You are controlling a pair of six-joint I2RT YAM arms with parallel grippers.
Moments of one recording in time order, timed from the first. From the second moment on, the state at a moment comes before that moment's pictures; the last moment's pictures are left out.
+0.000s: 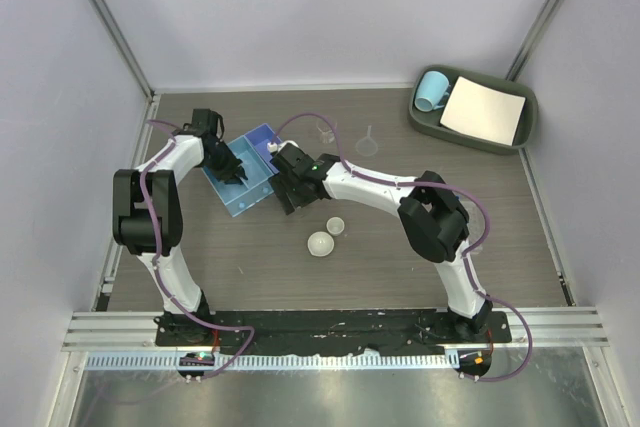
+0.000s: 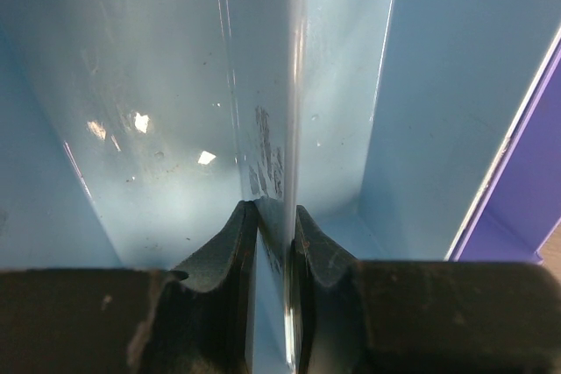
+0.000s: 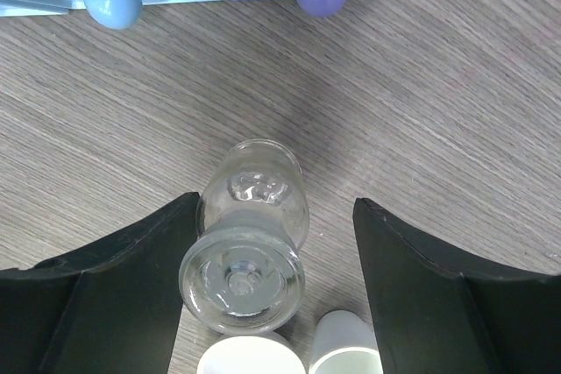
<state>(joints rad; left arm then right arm) -0.04 1.86 1.30 -0.62 0.18 -0.71 0.92 2.10 1.66 -0.58 0.20 0.29</state>
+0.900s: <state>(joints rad) -0.04 1.85 1.29 -0.61 0.18 -0.71 0.92 2.13 1.67 -0.58 0.21 0.29</state>
